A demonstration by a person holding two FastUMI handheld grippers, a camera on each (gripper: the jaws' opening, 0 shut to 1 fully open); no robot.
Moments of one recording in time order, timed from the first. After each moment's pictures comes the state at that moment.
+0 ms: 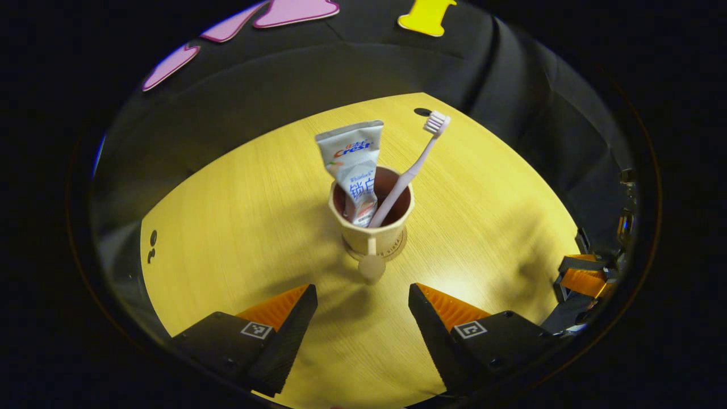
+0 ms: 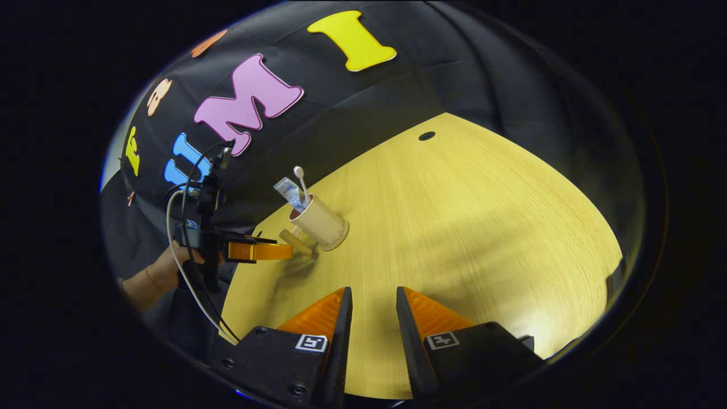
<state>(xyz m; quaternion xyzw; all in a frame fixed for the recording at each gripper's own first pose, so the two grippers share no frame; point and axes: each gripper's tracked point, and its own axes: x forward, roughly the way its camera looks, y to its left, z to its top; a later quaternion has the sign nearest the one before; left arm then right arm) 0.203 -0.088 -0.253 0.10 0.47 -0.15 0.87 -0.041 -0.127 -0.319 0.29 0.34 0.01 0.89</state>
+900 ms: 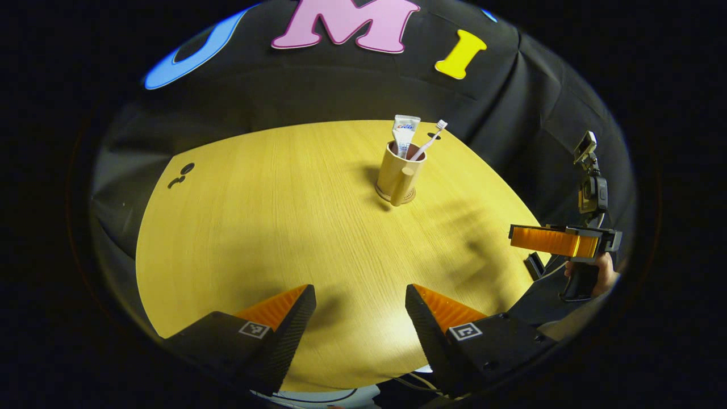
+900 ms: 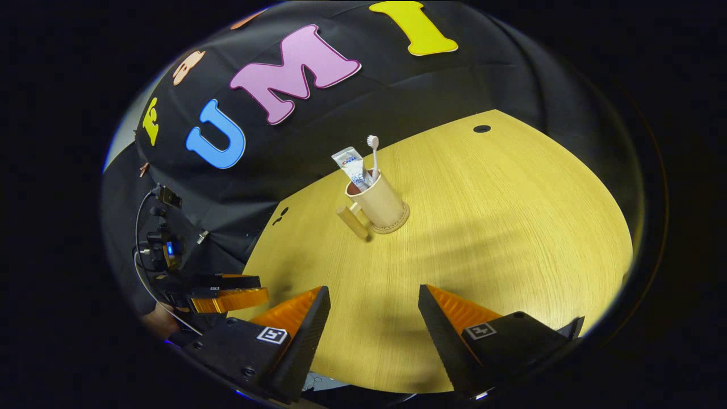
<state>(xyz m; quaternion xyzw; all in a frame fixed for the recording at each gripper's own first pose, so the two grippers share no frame) 0.051 0.011 -0.238 -0.02 0.42 -0.12 0.90 -0.032 -0.024 -0.287 0.26 0.37 0.07 0.89</state>
